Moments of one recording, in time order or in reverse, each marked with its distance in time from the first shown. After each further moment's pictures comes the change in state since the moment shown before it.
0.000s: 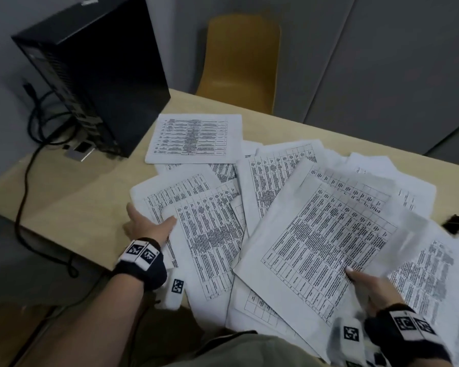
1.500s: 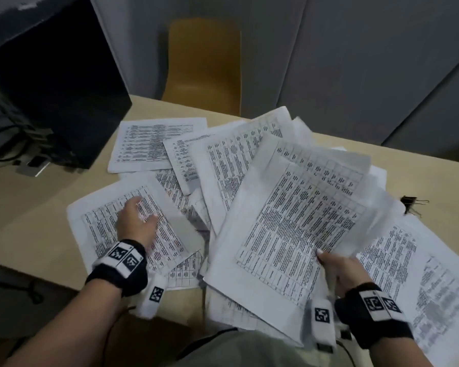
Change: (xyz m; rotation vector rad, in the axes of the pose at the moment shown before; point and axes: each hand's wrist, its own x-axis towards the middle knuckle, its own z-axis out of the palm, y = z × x) left_hand -0.028 0.032 0.020 0.081 -0.087 0.370; right_hand 0.000 -0.002 0.002 0.275 -0.027 0.042
